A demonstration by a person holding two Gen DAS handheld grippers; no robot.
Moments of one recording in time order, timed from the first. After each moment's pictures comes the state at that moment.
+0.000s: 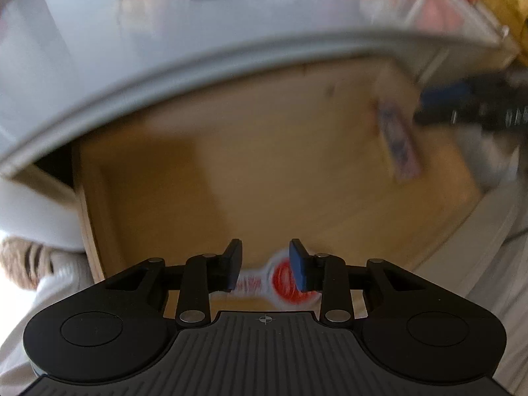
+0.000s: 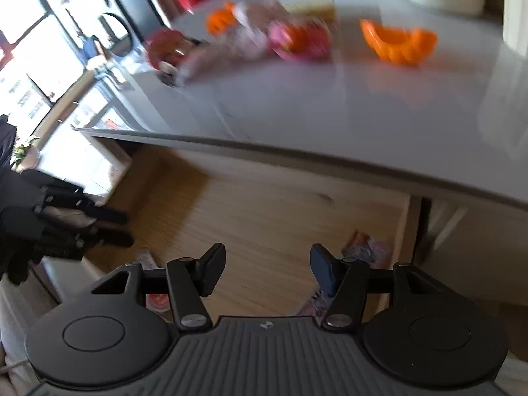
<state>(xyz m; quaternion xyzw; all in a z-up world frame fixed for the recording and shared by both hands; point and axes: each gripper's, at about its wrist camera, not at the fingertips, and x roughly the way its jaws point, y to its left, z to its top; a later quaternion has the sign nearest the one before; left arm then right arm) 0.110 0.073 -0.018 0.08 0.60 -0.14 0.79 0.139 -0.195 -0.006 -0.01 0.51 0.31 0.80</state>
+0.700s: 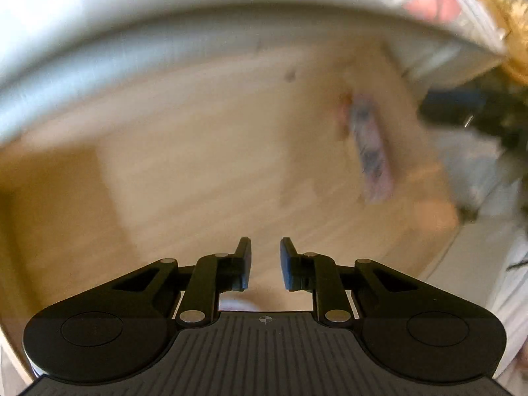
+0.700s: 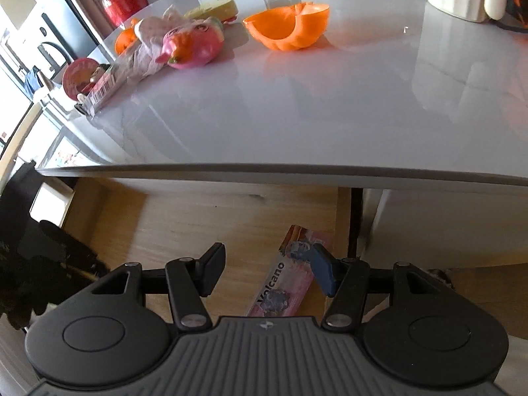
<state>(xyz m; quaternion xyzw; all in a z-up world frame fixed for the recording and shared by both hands) 0.173 0.046 -0.062 0.00 0.64 -0.20 0.74 0.154 -0.223 -0.016 0.03 0.52 0.21 0.83</state>
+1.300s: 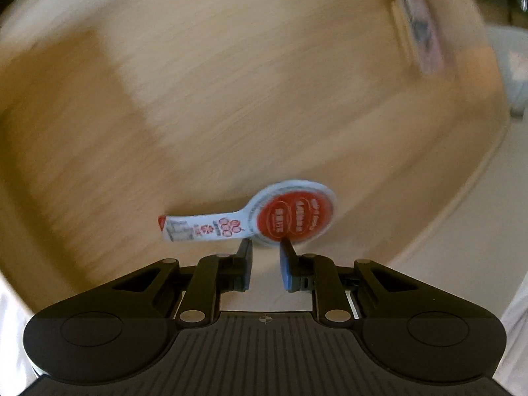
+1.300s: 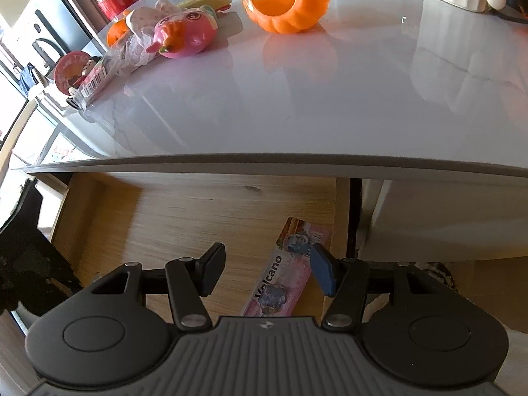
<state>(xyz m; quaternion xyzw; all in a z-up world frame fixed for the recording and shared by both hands) 0.162 0.052 -0.102 0.08 0.77 -0.19 0.60 0.158 -0.222 -0.022 0.03 0.54 0.20 0.82</state>
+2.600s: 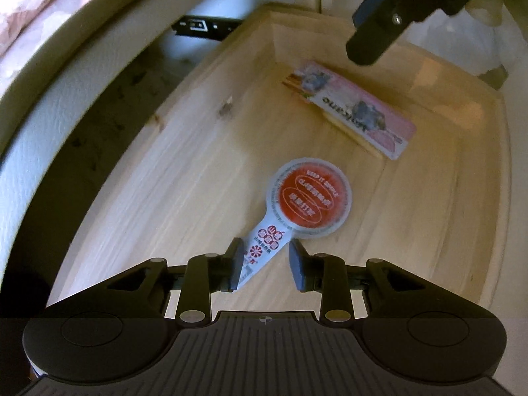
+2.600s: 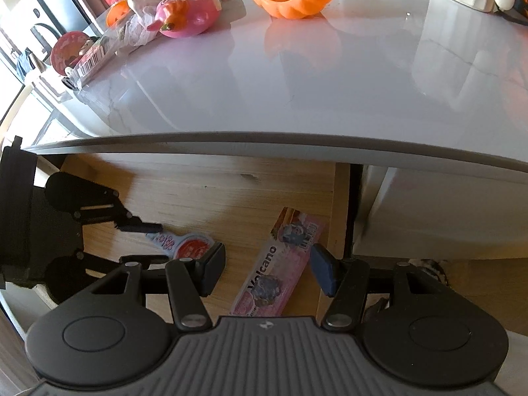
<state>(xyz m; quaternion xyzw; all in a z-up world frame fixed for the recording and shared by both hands) 0.149 -0.015 -0.087 0.34 0.47 -0.33 0.75 0.152 -0.219 -0.022 0.00 0.54 0.20 0.81</state>
